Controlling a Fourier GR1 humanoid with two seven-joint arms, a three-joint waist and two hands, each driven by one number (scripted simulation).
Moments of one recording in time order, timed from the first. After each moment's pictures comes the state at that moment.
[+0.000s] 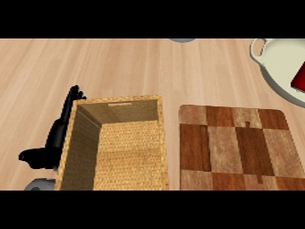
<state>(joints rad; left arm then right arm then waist) -0.05 0.11 -0.15 -1.57 0.08 0.22 -0.13 -0.91 -0.54 -0.83 -0.35 0.90 -0.83 0.24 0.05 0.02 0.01</state>
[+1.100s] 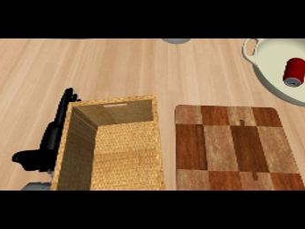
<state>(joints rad) -0.02 0.11 -0.11 -1.58 0.07 0.20 -0.12 -0.64 -0.62 -1.07 -0.38 0.36 -0.72 -0.42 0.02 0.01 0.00</state>
